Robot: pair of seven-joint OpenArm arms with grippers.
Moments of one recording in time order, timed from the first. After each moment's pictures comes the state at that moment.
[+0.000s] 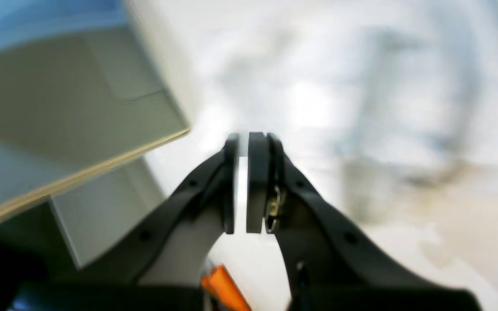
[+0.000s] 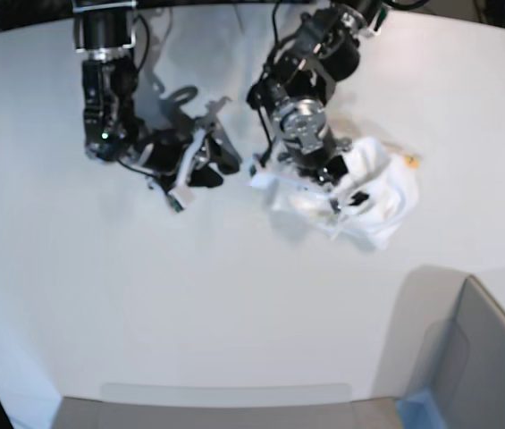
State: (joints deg) left arm 2.5 0.5 33.3 108.1 50.8 -33.8 76.8; right arm 1.7 4.6 -0.1 80.1 27.3 44.2 -46.3
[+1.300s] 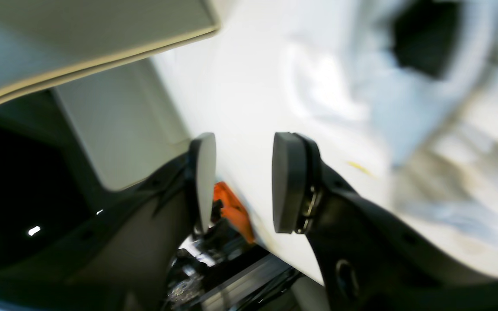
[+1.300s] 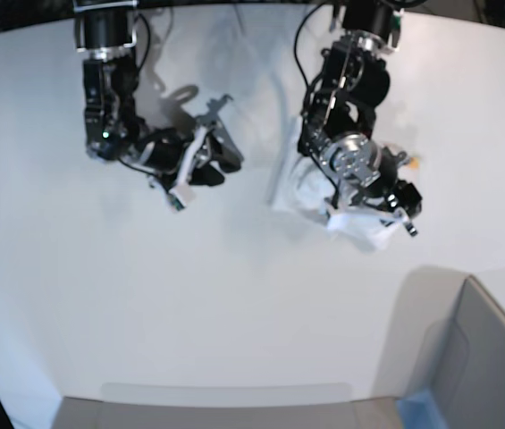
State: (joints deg) left arm -2.5 0.3 16.2 103.9 63.8 -33.9 76.7; right arm 1.5 4.8 -0.2 80.0 27.7 44.2 -46.3
